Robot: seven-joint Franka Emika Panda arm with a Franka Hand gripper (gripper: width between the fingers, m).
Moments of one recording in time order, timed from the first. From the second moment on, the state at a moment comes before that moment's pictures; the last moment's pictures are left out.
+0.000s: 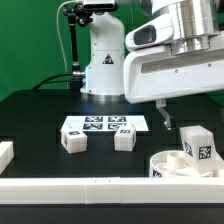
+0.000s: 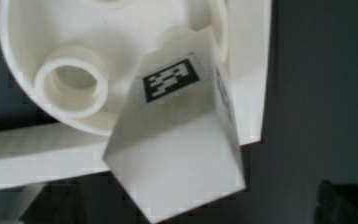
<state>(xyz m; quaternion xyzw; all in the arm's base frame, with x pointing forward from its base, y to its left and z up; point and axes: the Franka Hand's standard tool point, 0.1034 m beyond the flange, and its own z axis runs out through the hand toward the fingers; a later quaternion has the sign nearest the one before) 0.646 0.097 0.102 -0.99 0.05 -0.12 0.07</state>
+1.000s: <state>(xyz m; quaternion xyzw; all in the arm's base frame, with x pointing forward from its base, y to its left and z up) 0.640 0.109 0.096 -0.91 -0.40 -0.12 -0.01</state>
